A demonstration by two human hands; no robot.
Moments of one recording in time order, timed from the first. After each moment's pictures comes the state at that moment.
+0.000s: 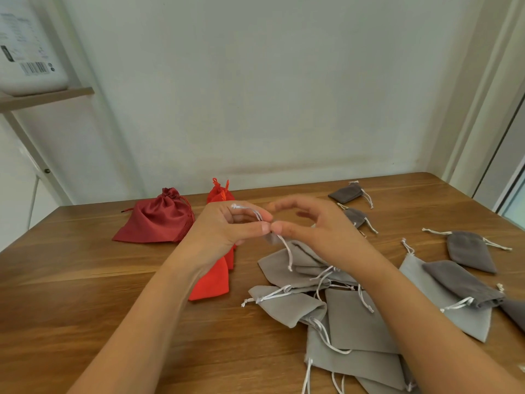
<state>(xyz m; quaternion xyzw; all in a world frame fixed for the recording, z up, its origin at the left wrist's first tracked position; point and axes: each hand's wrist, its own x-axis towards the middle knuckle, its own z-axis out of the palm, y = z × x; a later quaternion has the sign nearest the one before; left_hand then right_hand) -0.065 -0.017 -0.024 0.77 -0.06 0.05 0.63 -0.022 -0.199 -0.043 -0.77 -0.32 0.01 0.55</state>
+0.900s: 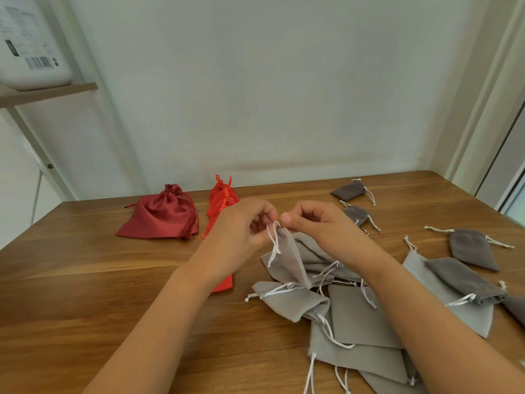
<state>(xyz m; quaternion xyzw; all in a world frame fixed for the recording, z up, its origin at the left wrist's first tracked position) -0.059 -0.022 -0.043 0.90 -0.15 0.20 0.37 -0.013 -0.201 -0.053 -0.75 -0.29 0.07 0.60</state>
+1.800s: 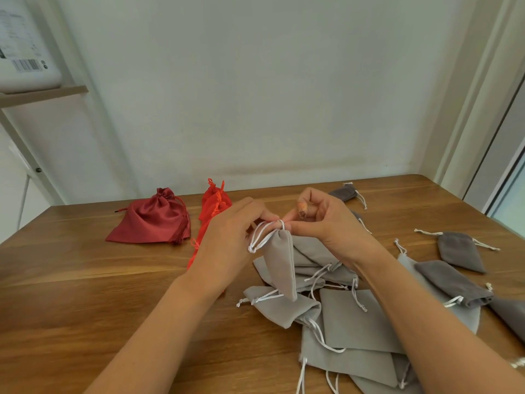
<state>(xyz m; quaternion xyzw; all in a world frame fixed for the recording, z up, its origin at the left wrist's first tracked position) -0.057 -0.029 -0.049 0.86 -0.24 0.31 0.32 -0.010 -0.211 -0.045 -0.64 -0.29 0.09 0.71</state>
